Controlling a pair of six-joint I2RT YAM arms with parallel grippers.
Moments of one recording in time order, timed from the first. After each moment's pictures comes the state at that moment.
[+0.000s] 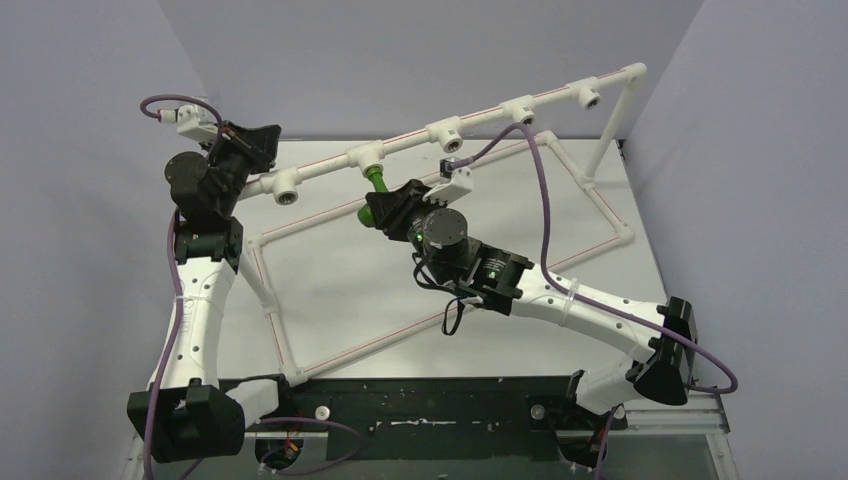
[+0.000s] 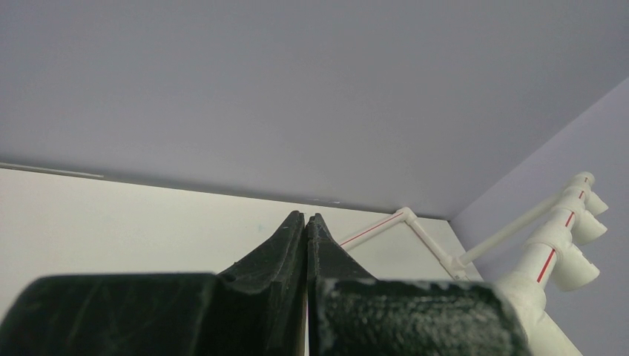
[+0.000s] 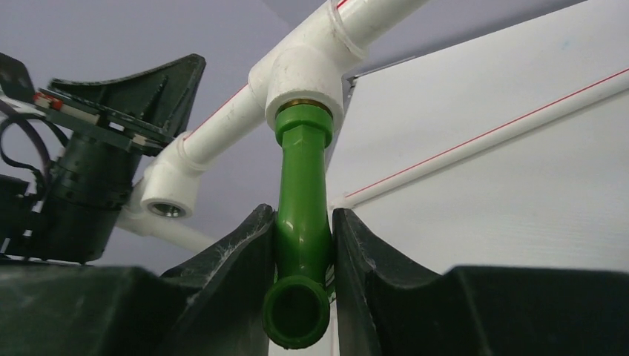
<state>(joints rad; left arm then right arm) 0.09 1.19 1.11 0.18 0.30 -0.57 1.12 1.45 1.36 0.02 0.63 0.75</state>
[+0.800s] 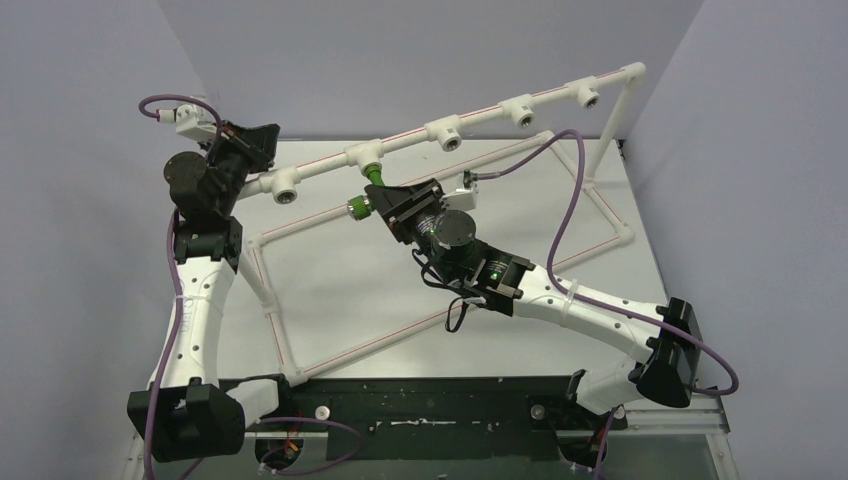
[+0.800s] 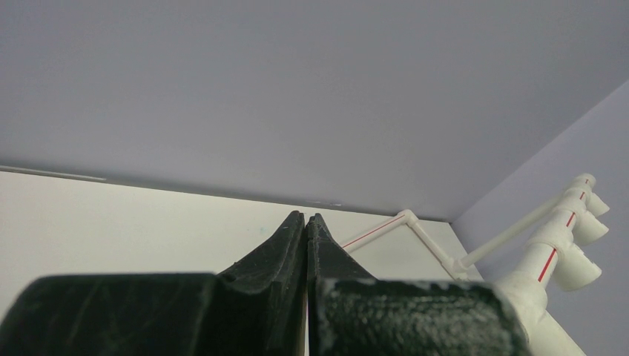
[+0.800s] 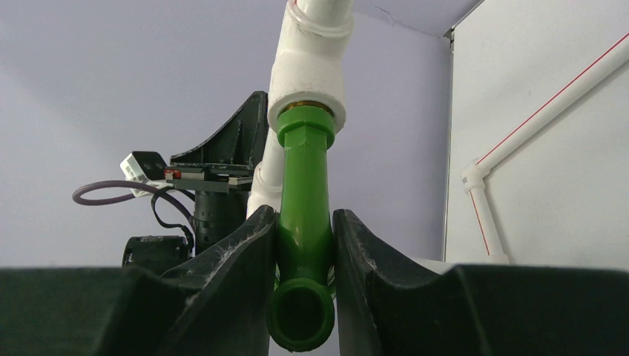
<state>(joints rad) 0.09 1.19 1.11 0.18 0.30 -0.57 1.08 1.41 1.24 0.18 0.53 1.33</state>
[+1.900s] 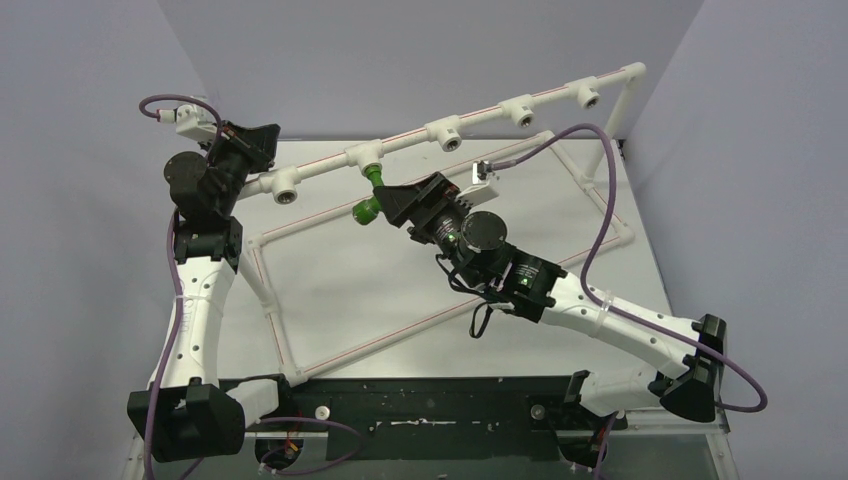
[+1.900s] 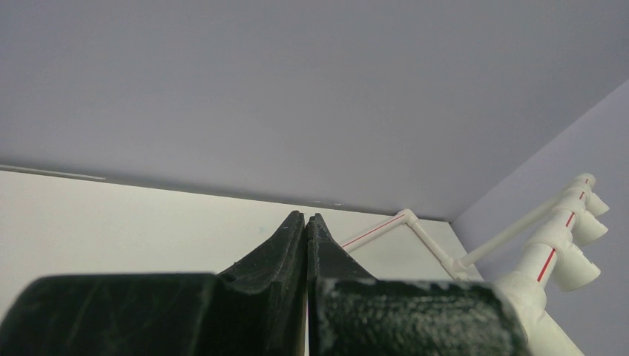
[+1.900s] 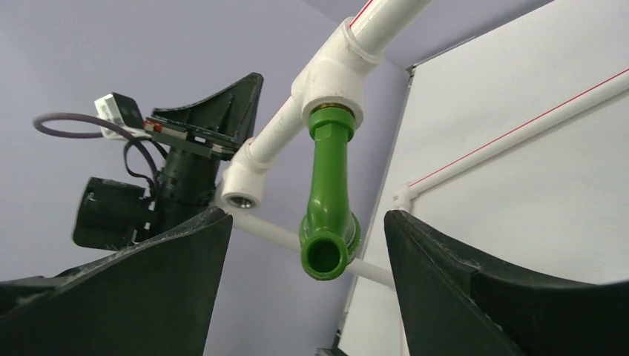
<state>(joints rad) 0.09 1.19 1.11 0.18 0.30 -0.57 1.07 1.28 1.22 0.11 0.50 1.03</state>
